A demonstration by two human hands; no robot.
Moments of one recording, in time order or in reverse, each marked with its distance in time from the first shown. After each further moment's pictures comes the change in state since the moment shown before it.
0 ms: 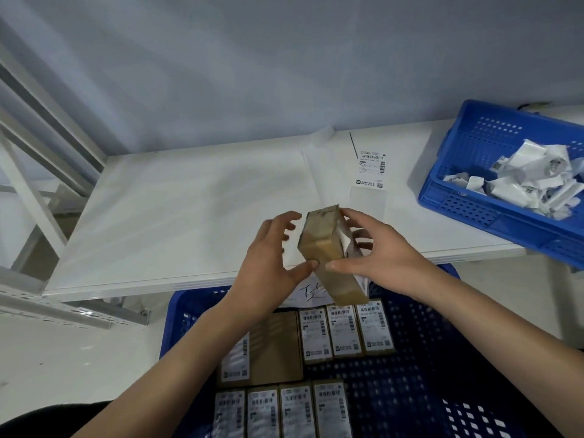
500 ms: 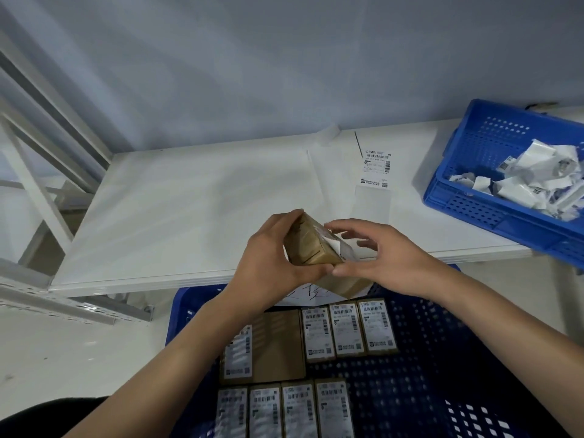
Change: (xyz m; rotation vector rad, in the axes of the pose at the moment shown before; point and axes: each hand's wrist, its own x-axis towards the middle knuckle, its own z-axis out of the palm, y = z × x) left_hand 0.002 0.002 -0.011 0.078 -0.002 0.030; right_hand -0.003 -0.003 -0.004 -0.092 -0.144 -0.097
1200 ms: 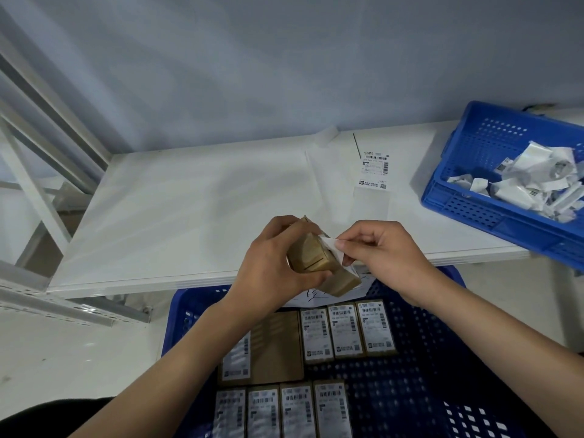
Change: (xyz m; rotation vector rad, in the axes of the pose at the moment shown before) left_hand -0.001 -0.006 0.008 0.012 0.037 0.164; right_hand 0.004 -0.003 0.012 0.290 0.252 0.089
